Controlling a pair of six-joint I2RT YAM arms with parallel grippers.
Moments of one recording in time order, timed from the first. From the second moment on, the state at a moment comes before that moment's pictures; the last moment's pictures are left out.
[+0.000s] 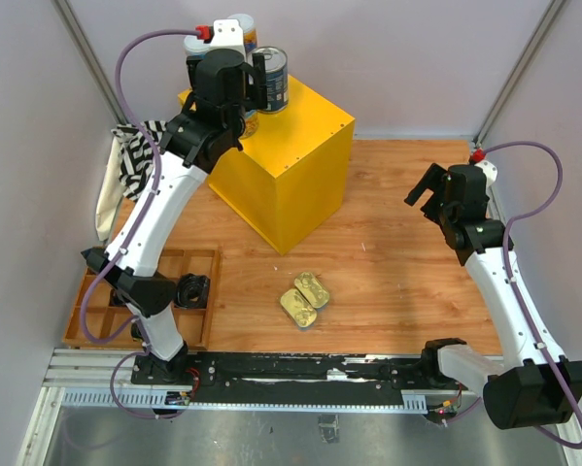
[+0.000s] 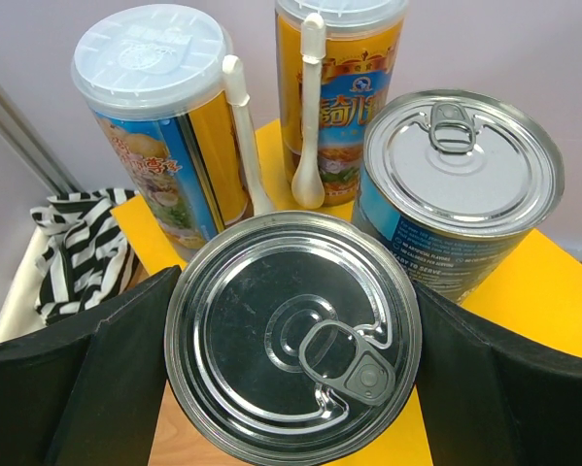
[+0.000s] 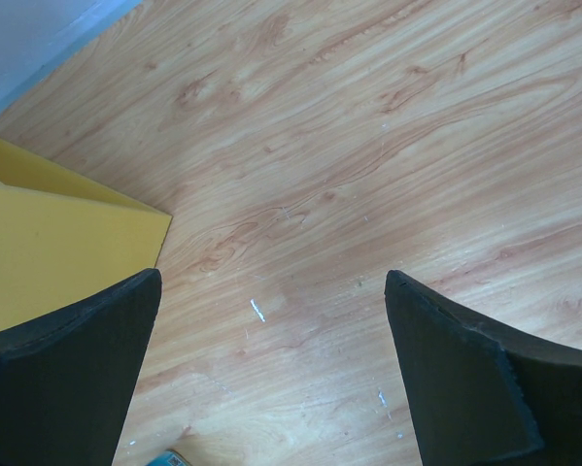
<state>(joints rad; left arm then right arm) -0.55 1.76 2.24 -0.63 -0.68 -0.10 0.11 1.07 1.04 -0.53 0.24 0.57</state>
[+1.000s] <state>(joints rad) -0.53 1.79 2.24 -0.56 -0.67 -0.08 0.11 1.05 1.03 -0.53 0.24 0.58</state>
